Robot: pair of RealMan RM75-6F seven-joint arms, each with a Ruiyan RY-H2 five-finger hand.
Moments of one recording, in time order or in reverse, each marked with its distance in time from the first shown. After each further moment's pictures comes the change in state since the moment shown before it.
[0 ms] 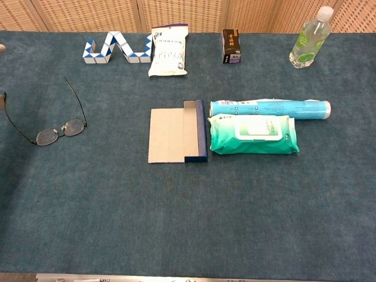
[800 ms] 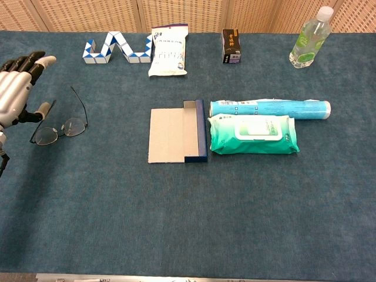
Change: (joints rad) left arm -0.068 -0.131 0.010 0.041 0.022 -0.051 0.053; right arm -0.010 0.011 0.002 -0.004 -0.006 0.020 0.023
